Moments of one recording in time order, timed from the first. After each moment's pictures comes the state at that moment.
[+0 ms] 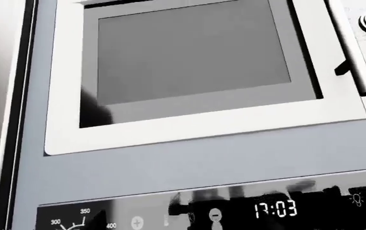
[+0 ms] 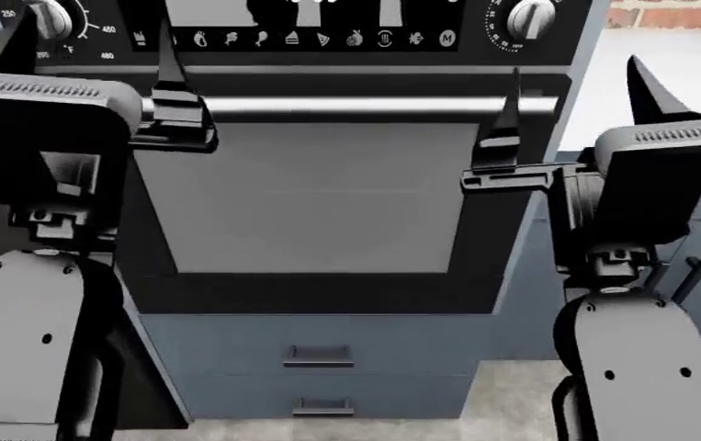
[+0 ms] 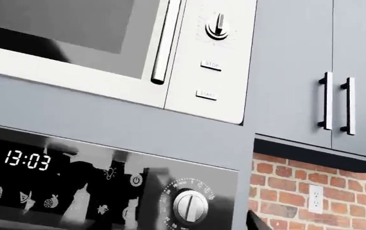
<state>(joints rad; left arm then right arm) -0.67 -0.19 0.02 0.52 -0.07 -0.53 -0.04 0.57 0.17 -0.09 -0.57 -0.07 0.56 0.07</state>
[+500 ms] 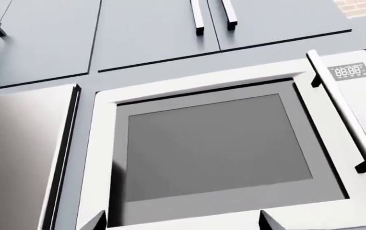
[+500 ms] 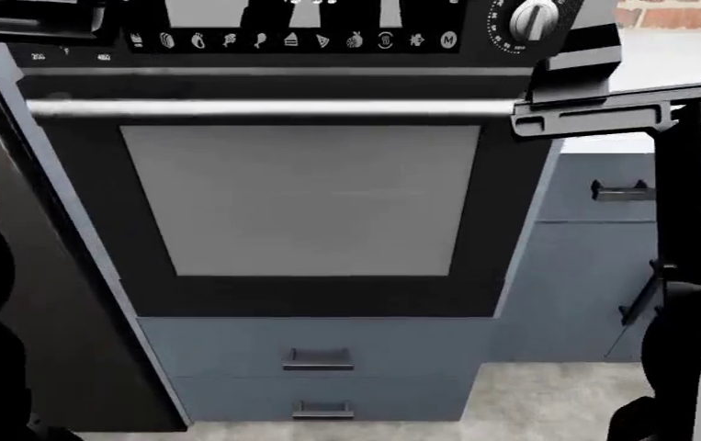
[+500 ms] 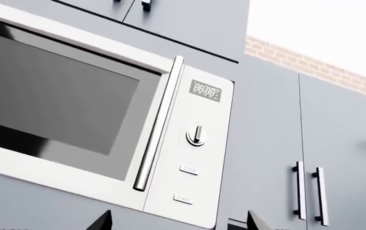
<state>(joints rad) -0.90 -0.25 -0.05 0.76 -0.12 -0.76 -0.04 0.80 0.10 -0.15 -1.00 -0.39 0.95 -0.18</state>
